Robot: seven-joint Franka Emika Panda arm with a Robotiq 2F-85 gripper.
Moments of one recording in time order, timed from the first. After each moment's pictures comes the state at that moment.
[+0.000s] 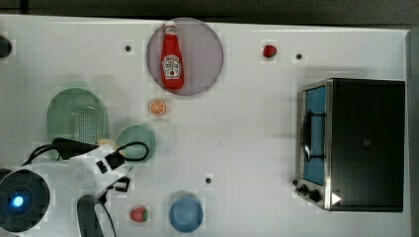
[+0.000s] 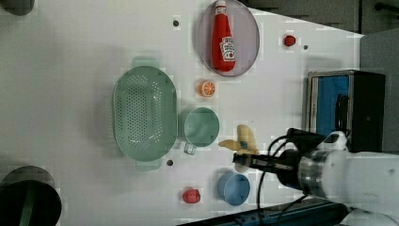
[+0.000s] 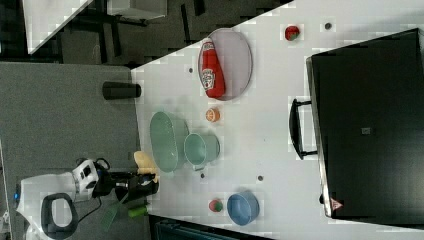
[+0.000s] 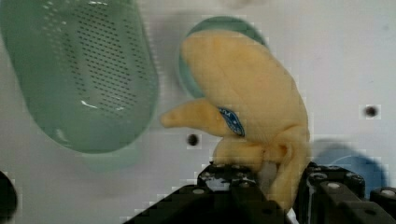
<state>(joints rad) 0.09 -0.23 0.44 -2.35 0.18 0.52 -0.14</state>
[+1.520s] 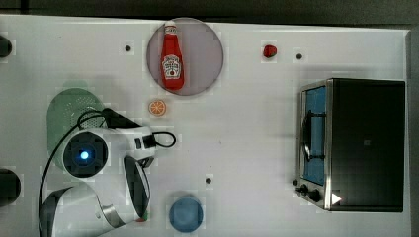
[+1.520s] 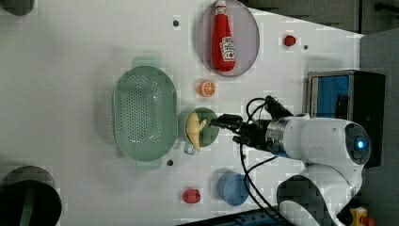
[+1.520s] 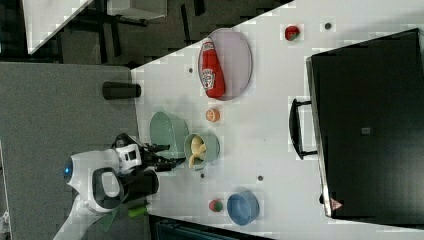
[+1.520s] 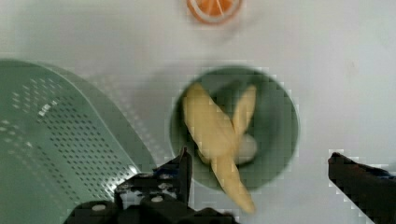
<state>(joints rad) 0.10 0.05 0.34 -2.36 0.05 0.85 0.15</state>
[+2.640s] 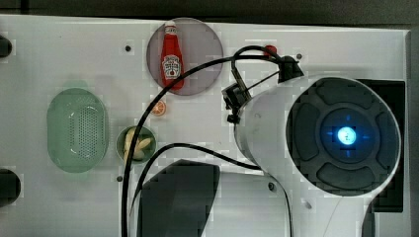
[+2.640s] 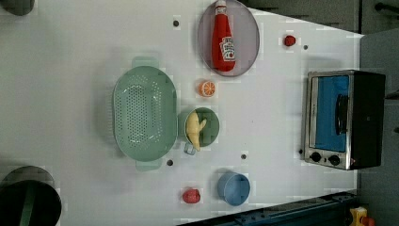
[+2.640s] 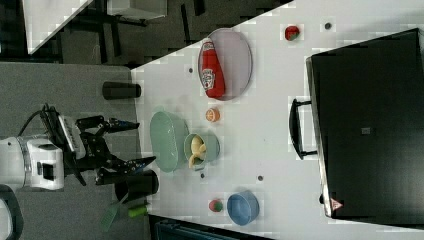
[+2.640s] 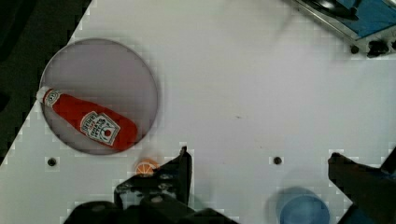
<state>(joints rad) 0.02 -0.19 -0.11 -1.85 0.00 0.12 0.15</state>
